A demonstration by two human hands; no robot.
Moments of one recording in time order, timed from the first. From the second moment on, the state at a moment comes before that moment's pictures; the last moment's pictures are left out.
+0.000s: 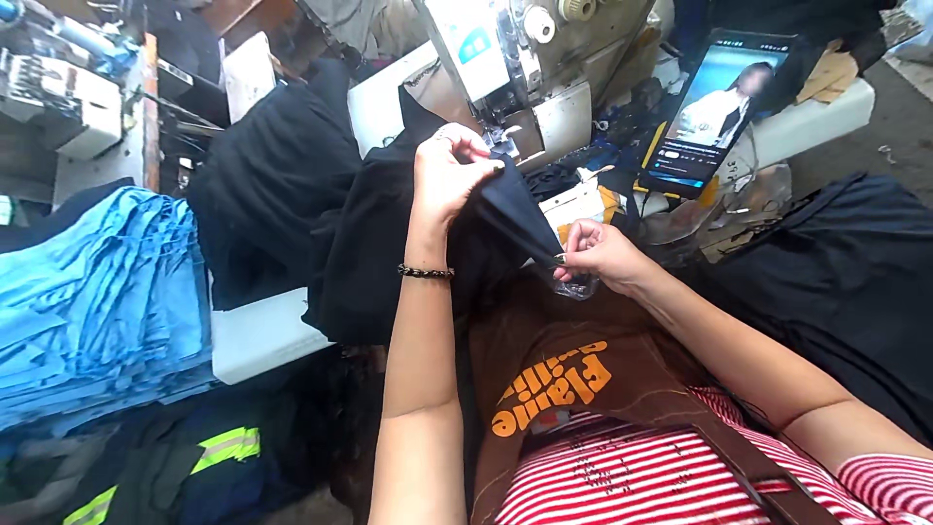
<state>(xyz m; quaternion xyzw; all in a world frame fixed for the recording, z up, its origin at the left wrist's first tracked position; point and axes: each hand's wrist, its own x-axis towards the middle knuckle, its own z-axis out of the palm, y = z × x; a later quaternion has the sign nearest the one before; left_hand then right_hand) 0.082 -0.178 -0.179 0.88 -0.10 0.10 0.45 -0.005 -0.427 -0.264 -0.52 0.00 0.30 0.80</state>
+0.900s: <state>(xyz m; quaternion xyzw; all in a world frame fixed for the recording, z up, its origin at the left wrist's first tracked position) 0.087 -0.193 -0.181 0.97 0.00 0.10 0.24 0.027 -0.403 -0.239 -0.57 -0.11 0.19 0.79</state>
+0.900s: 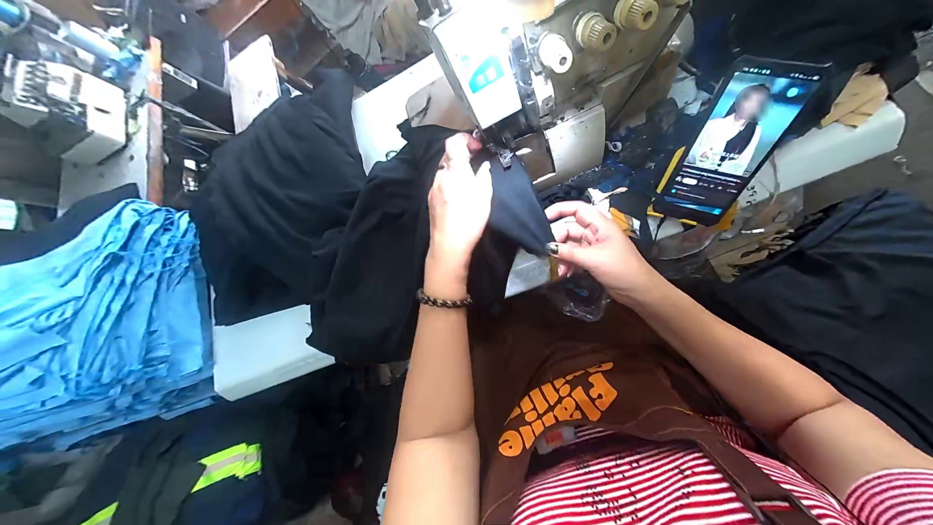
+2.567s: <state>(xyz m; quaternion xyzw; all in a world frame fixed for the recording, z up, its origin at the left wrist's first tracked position) 0.014 0.007 -0.004 0.88 0.17 0.43 0.11 0.001 -0.404 -0.134 -0.70 -0.47 -0.08 0.53</state>
